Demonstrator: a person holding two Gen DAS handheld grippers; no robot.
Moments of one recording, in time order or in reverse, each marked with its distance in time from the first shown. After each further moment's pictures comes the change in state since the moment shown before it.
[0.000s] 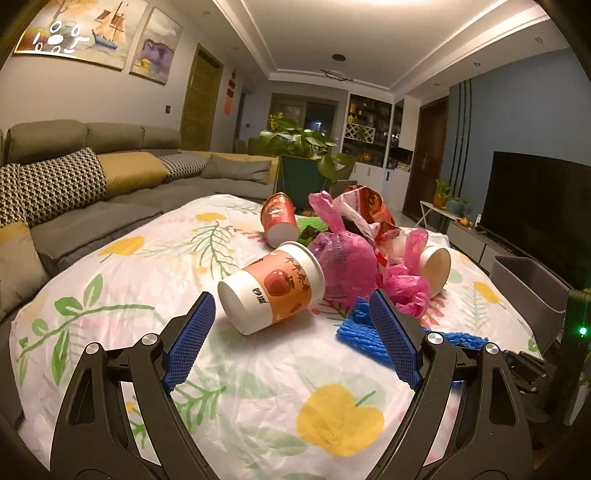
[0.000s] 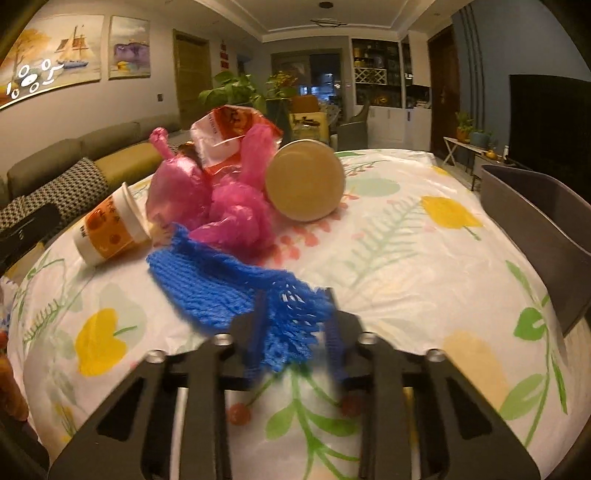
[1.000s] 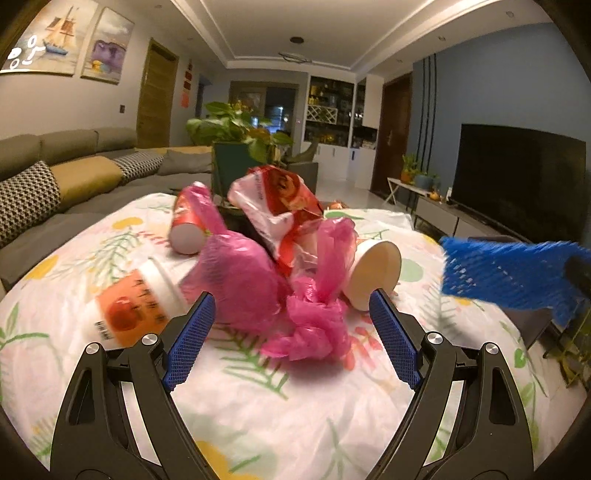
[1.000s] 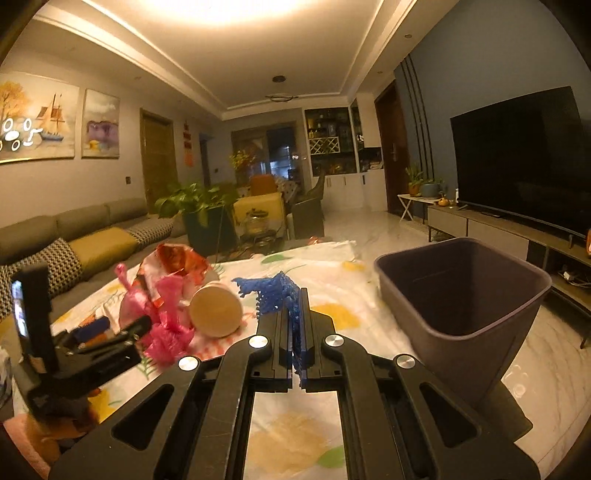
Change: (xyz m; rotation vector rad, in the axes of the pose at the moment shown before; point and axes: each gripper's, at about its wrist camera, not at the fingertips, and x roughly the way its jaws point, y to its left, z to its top) left arm 0.074 -0.097 0.010 0.102 0.072 -0.118; right arm -0.106 -0.084 0.043 0.117 -0.323 -0.135
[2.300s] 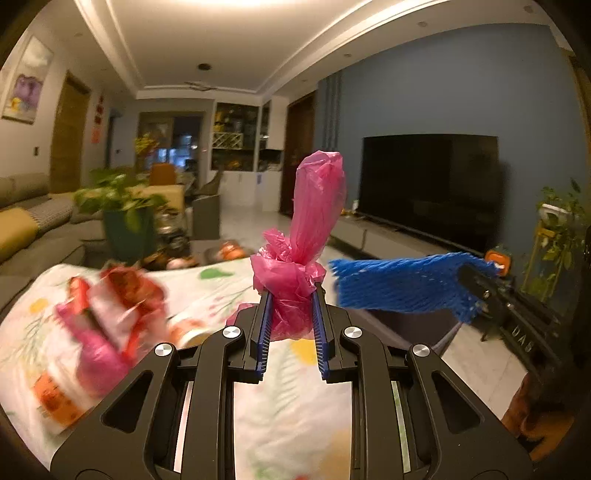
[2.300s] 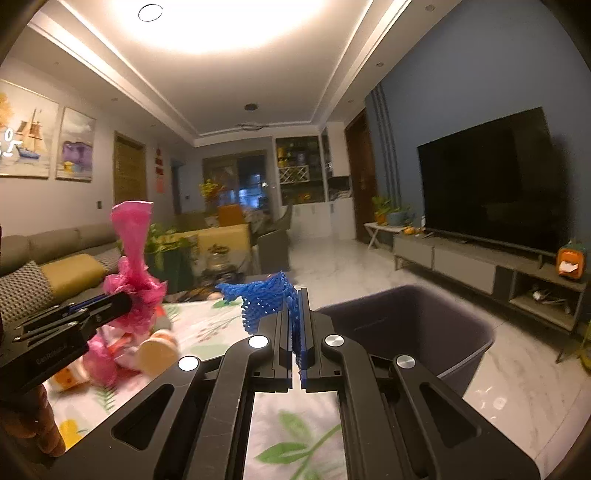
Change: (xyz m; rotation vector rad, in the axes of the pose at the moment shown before) left arm -0.052 -0.117 0.066 0.139 -0.114 -0.381; right arm -0.025 -0.058 0.047 -0.002 -0.122 -0.134
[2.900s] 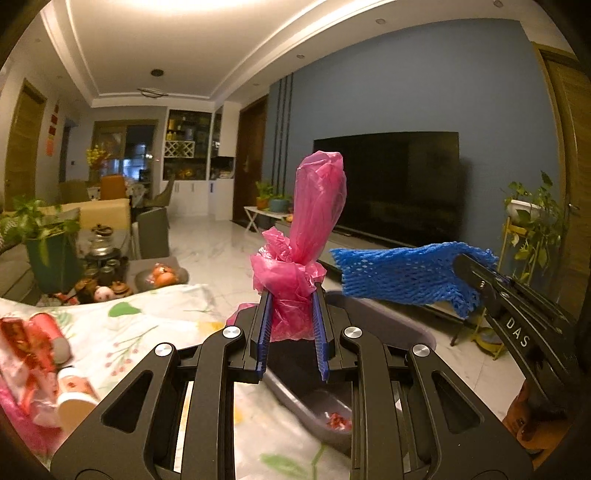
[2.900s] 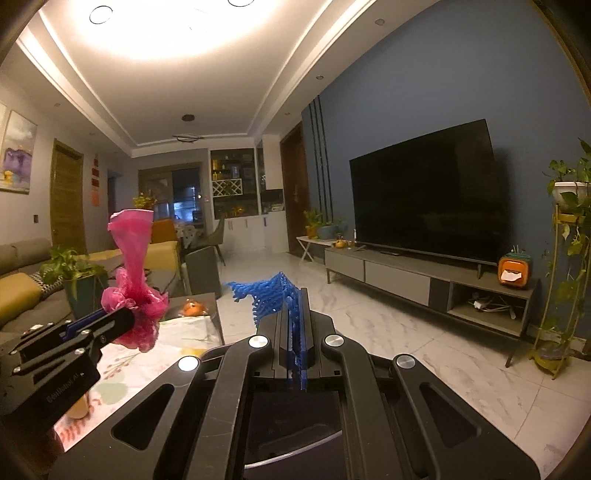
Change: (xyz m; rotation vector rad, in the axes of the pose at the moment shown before) left arm 0.101 -0.090 0.025 0.052 -0.017 -0.164; right arm 0.029 -0.087 0.026 0.025 -0.041 -0.262
